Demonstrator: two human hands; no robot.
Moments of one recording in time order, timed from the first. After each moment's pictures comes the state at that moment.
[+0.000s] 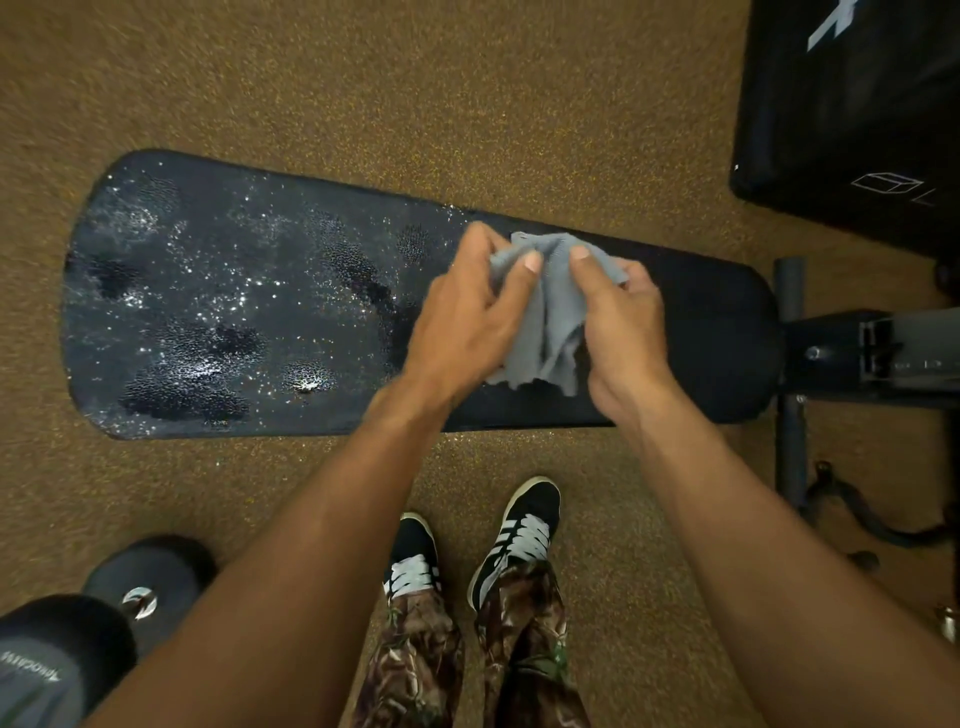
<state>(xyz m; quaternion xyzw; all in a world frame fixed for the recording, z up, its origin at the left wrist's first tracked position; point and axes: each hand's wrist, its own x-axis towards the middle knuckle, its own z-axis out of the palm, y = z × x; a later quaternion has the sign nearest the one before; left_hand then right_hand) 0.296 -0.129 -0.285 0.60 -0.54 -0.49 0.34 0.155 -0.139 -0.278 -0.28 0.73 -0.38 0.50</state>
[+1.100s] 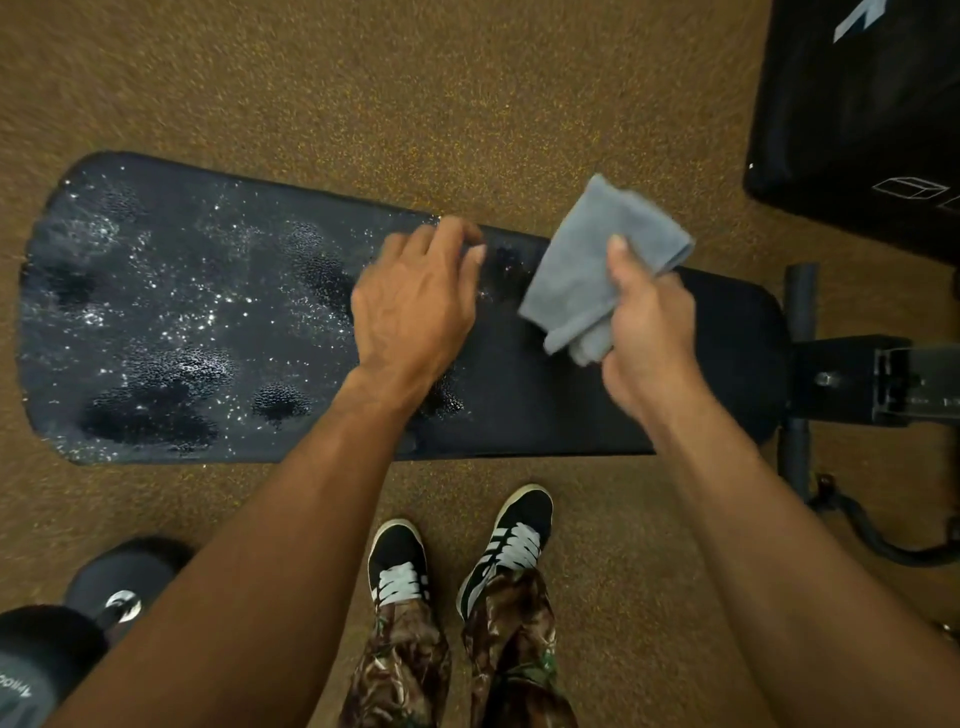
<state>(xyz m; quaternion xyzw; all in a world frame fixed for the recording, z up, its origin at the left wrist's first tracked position) 0.306 -0.171 -0.328 0.69 -0.68 -0.17 0.20 0.141 -0.171 -0.275 -0.22 0.68 -0.46 0.54</state>
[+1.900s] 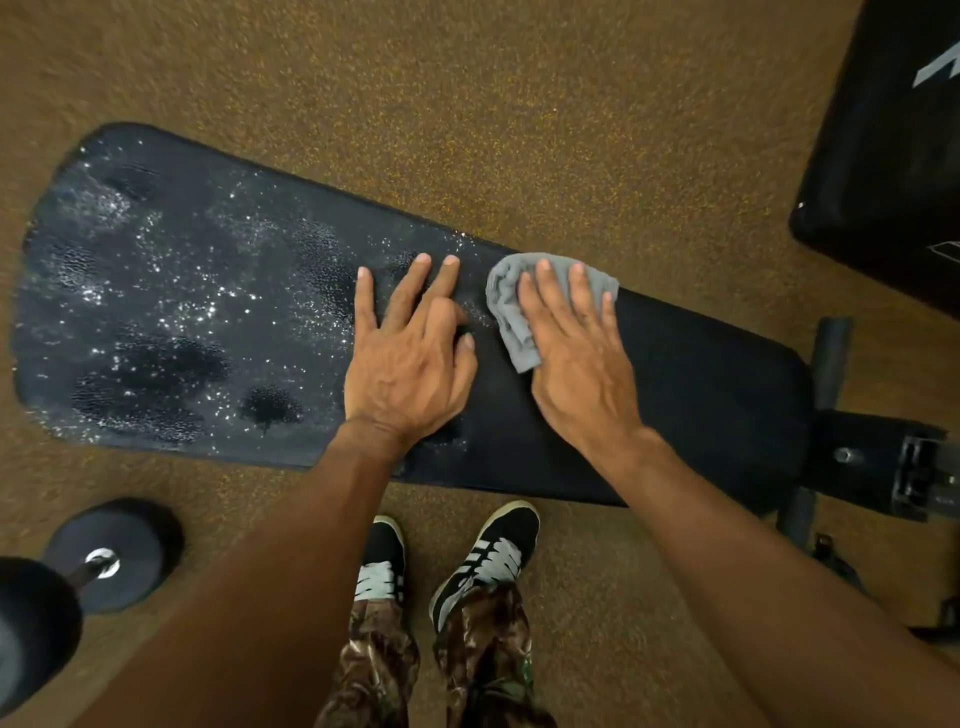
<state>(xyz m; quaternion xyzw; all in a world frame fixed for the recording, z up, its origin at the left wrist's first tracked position) 0.312 -0.138 -0.384 0.67 -0.72 -0.11 0.16 0.124 -0.179 -0.359 -0.84 0.52 0.07 0.15</state>
